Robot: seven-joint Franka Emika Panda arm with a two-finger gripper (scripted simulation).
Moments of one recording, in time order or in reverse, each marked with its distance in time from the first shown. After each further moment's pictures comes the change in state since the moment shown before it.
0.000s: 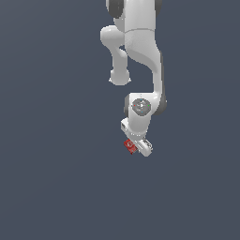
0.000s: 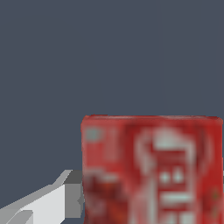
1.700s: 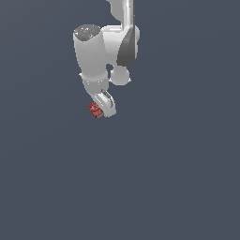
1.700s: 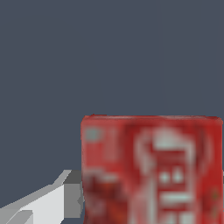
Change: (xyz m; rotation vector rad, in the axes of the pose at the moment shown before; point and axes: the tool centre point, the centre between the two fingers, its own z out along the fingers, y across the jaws) arm 0.091 0.151 -0.201 0.001 -0.001 0.003
